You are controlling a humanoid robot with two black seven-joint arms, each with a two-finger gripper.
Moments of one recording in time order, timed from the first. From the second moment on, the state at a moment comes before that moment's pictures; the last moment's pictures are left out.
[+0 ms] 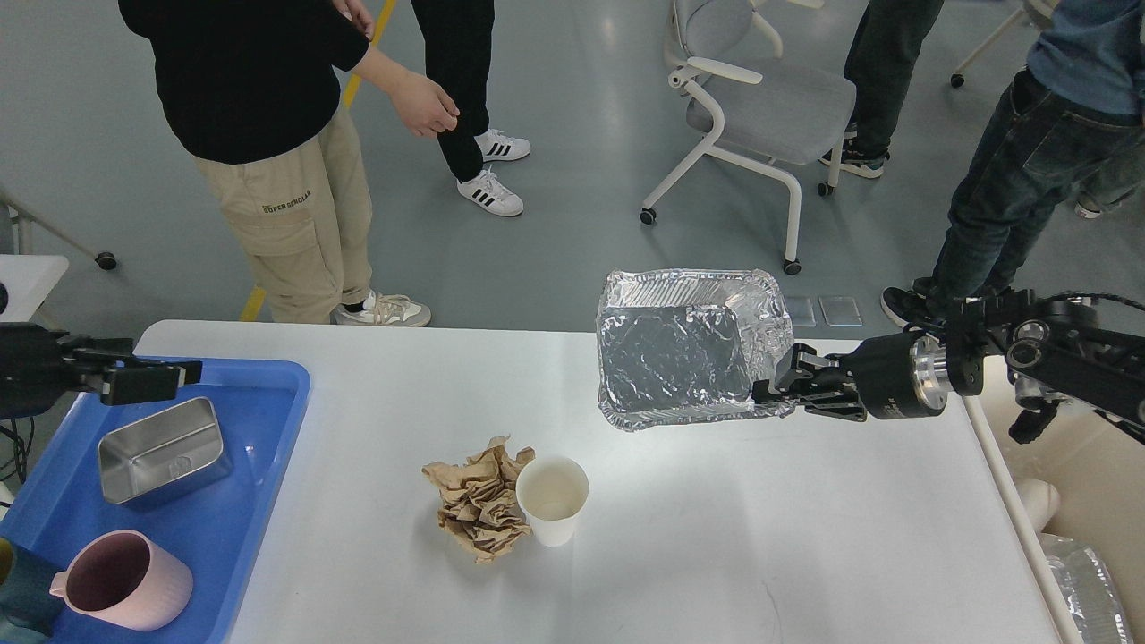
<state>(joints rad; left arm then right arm) -0.65 1.08 -0.61 -1.31 1.75 -0.48 -0.36 0.99 -0.71 0.13 1.21 -0.71 0.60 0.06</state>
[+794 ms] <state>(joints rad) -1.32 0.41 0.09 -1.28 2.00 -0.66 -0.36 0.99 -0.71 0.14 1.21 -0.71 0.60 0.06</state>
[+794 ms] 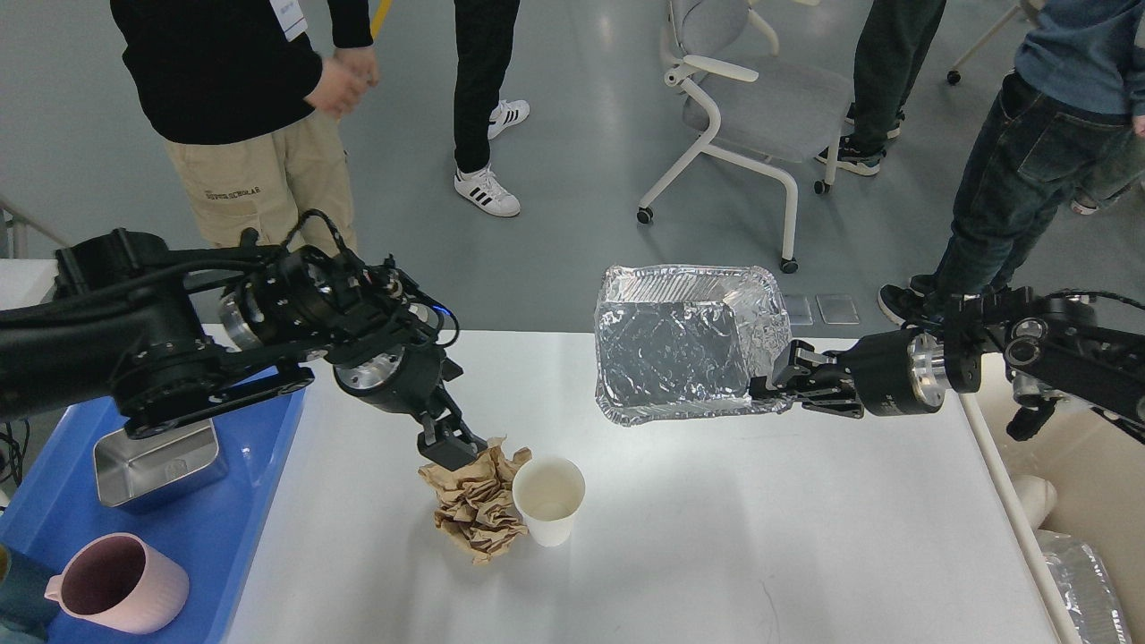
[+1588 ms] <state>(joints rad) -1.23 0.07 0.20 -1.01 2.07 -0.56 -0.35 0.99 -0.72 0.16 1.21 -0.71 0.60 0.07</state>
